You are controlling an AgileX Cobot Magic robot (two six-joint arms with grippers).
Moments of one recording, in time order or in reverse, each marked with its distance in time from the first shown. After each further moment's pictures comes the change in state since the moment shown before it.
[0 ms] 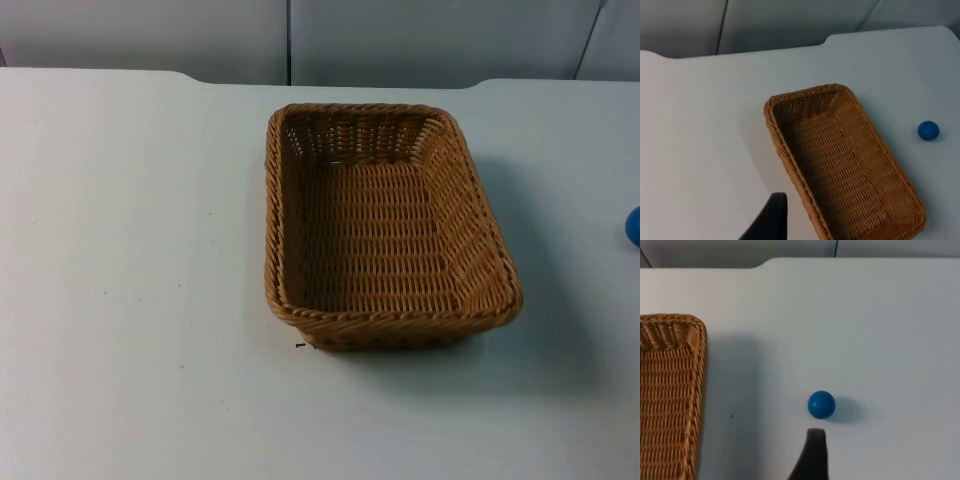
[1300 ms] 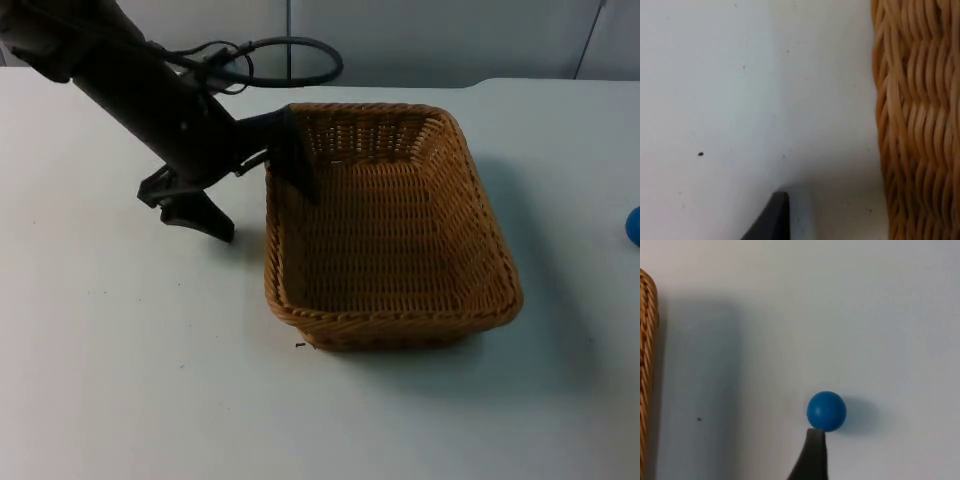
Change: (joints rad) right arm 0.000 0.388 0.000 -0.030 -0.212 -0.011; left arm -0.234 1.050 -0.365 -0.106 -0.125 -0.093
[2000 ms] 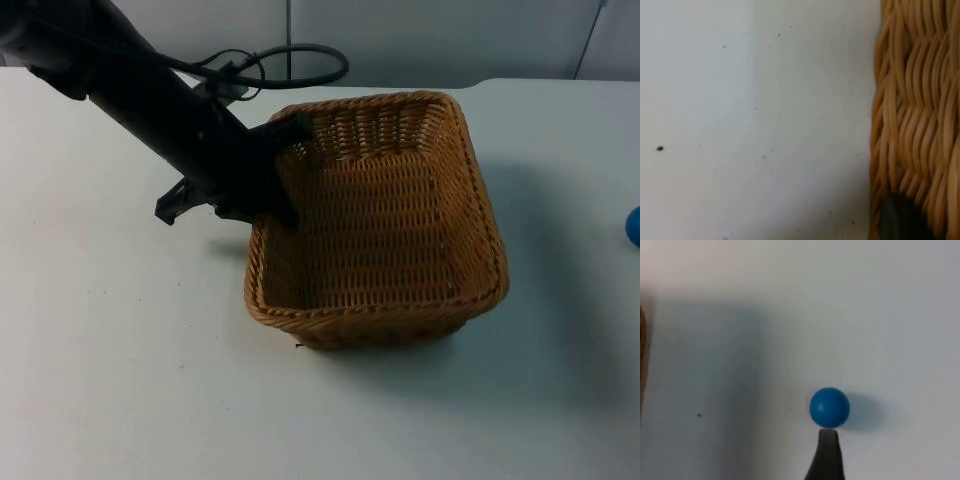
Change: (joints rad) right arm -0.005 0.043 0.000 0.022 0.003 -0.014; left arm -0.014 0.036 -0.009 -0.078 -0.005 -0.043
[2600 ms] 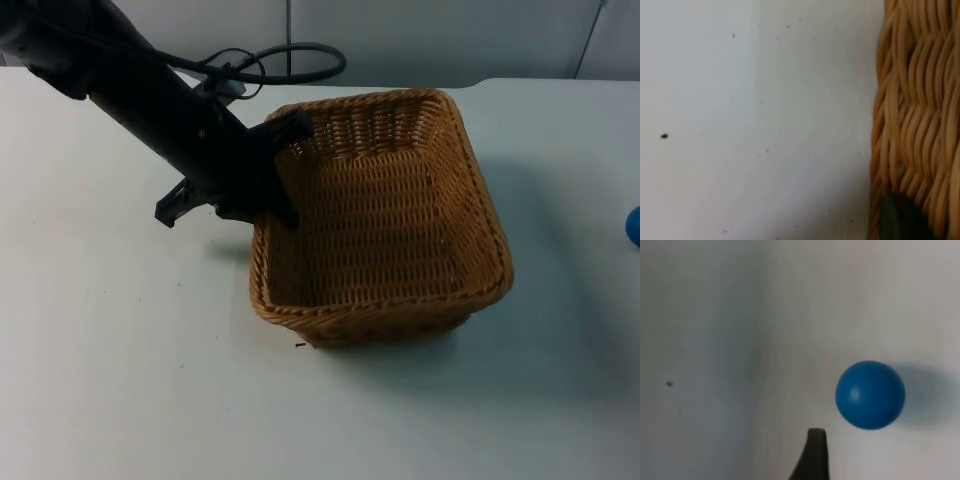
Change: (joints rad) right arm -0.065 0.427 -0.228 0.149 0.136 -0.187; left arm 0.000 0.000 0.000 0.000 0.000 -0.047
